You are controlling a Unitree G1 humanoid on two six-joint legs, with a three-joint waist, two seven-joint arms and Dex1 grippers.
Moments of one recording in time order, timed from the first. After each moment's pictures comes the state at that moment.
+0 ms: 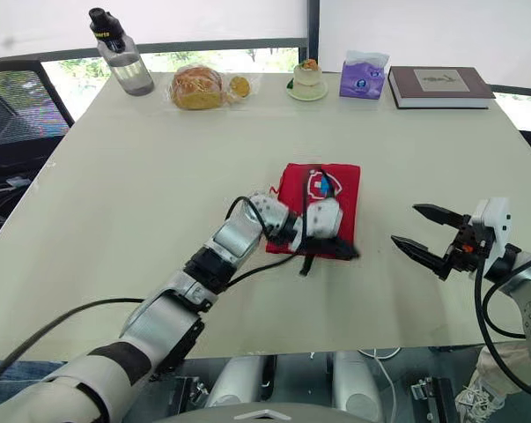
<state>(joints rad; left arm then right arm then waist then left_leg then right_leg) -0.87 0.10 -0.39 0.48 -0.11 0.15 -1.27 -0.02 -0.71 -0.34 -0.15 0.63 0.28 1.08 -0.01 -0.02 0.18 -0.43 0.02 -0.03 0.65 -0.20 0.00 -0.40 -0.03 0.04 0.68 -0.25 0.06</state>
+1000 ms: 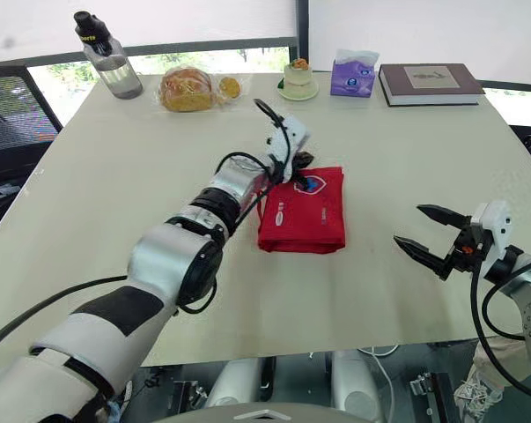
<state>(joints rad) -1.30 0.09 -0.07 1.31 0.05 0.08 -0.52 -0.01 -0.70 -0.33 -0.12 0.58 0.23 1.06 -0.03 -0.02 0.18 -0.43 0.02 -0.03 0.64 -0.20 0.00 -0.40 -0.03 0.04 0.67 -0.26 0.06</state>
